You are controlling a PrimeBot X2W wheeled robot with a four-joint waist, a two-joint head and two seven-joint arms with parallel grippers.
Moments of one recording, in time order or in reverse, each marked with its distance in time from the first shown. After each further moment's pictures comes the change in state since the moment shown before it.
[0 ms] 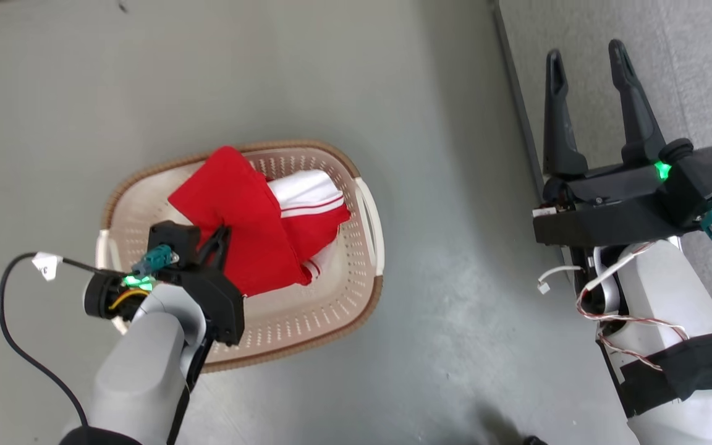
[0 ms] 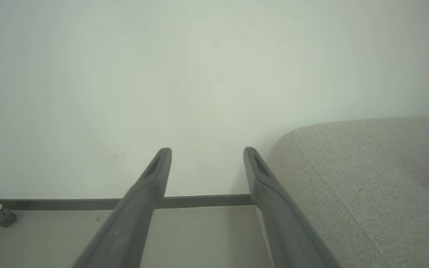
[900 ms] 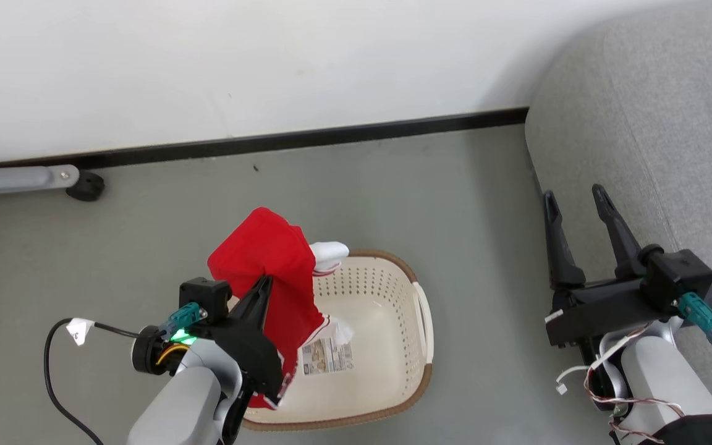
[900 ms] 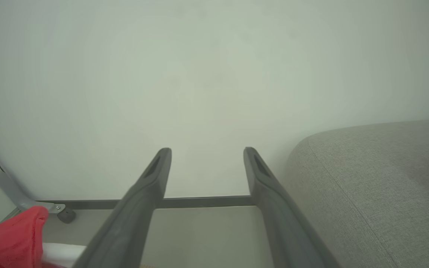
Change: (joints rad) left arm 0.184 -0.042 -0.026 -0.125 -0.129 0.000 -0.035; right arm 0.223 -0.022 -0.035 0.156 0.035 0.069 0.000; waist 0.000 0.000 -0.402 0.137
